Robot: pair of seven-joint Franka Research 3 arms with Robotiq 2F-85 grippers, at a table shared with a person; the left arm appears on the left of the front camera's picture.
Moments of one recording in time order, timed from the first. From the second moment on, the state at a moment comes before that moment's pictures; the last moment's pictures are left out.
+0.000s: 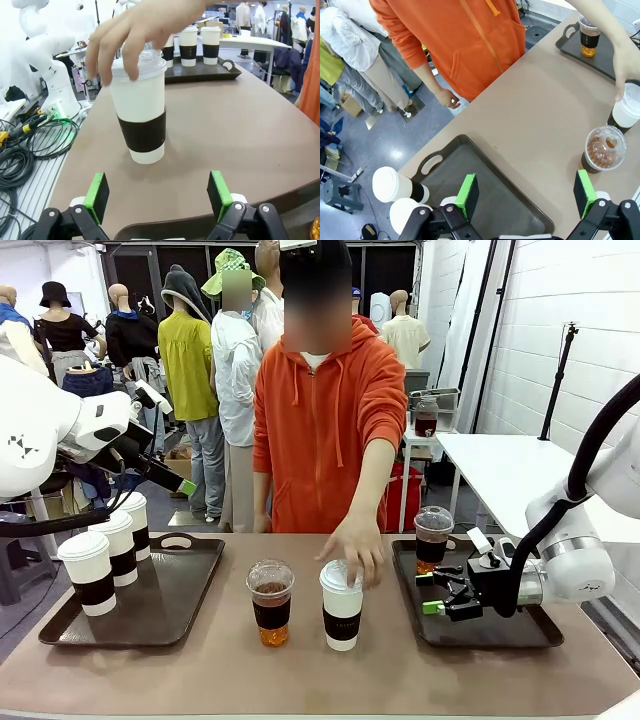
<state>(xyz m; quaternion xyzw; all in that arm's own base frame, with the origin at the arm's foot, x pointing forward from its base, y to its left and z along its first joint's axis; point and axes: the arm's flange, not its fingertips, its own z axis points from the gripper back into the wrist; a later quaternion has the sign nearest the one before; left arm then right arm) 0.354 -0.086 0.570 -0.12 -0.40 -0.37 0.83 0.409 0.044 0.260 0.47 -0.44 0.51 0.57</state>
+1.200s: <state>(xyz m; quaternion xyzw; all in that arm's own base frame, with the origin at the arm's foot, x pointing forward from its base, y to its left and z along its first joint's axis) 0.354 -0.086 0.570 -0.12 -0.40 -0.37 0.83 0.409 0.044 0.260 0.47 -0.44 0.51 0.57</state>
